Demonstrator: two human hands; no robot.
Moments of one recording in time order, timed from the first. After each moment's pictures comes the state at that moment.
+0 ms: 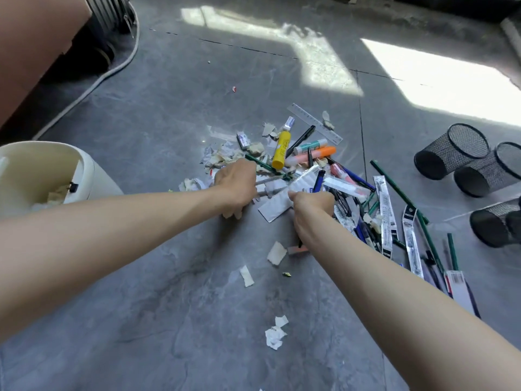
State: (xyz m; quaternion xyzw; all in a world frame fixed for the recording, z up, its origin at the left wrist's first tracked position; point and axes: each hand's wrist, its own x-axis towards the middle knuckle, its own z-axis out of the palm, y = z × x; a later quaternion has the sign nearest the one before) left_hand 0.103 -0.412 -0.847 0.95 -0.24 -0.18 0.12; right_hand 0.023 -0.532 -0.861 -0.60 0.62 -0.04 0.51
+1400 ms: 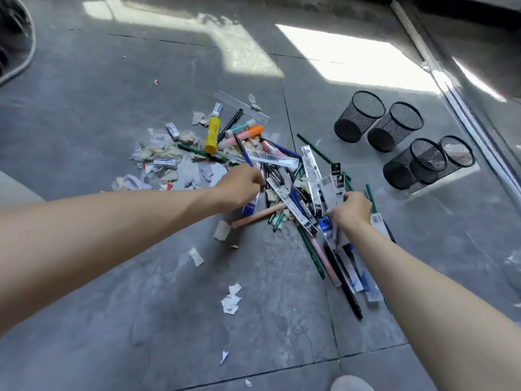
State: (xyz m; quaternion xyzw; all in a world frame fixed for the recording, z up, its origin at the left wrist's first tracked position) left_hand 0.027 -0.487 -0.836 0.85 -0.37 -0.27 0.27; right_hand -0.137 -0.648 -0.832 -0.78 0.57 -0.01 0.27
